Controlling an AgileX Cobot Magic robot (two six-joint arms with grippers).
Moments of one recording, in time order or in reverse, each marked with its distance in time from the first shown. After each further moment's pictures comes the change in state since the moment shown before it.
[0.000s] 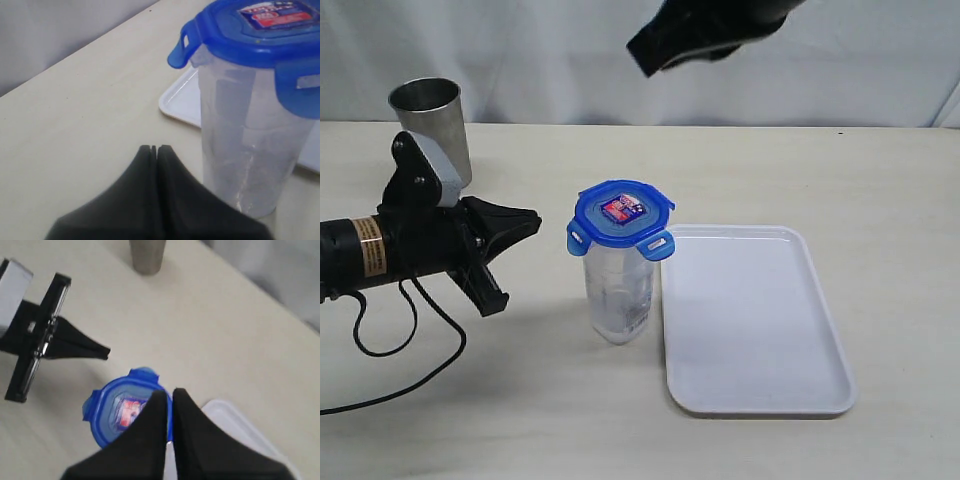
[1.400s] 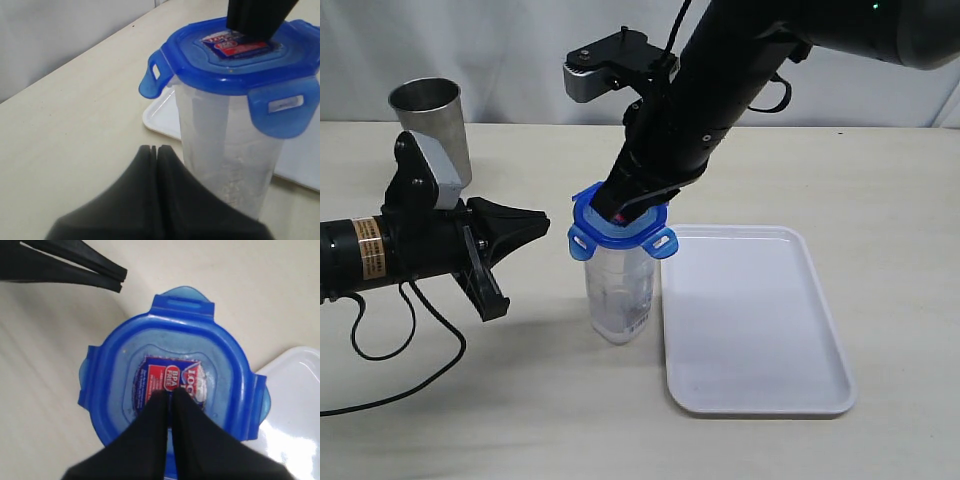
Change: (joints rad) left arm 0.000 0.000 0.000 0.044 -0.062 -0.020; right arm 0.000 0.253 0.037 0.100 0.068 -0.096
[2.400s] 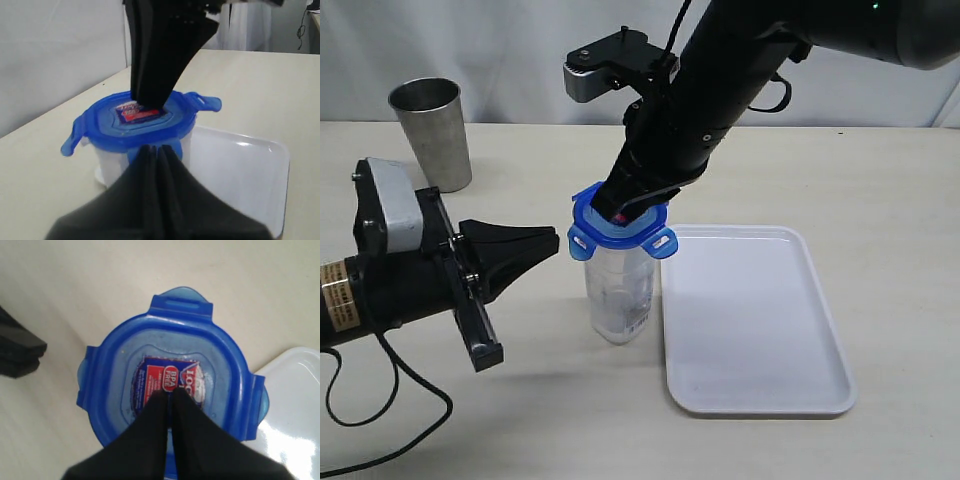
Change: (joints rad) left arm -0.063 -0.091 0.189 -0.097 -0.262 0.096; right arm 0.000 0.000 0.000 -0.002 -0.004 0.000
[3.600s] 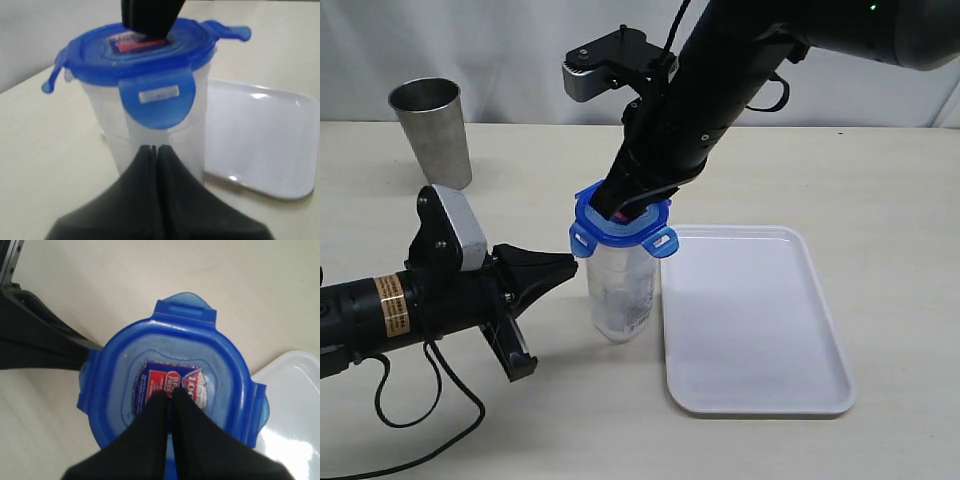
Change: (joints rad) left arm -0.092 0.120 -0.040 -0.151 0.139 0.120; right arm 0.000 0.002 0.000 -0.007 -0.011 0.000
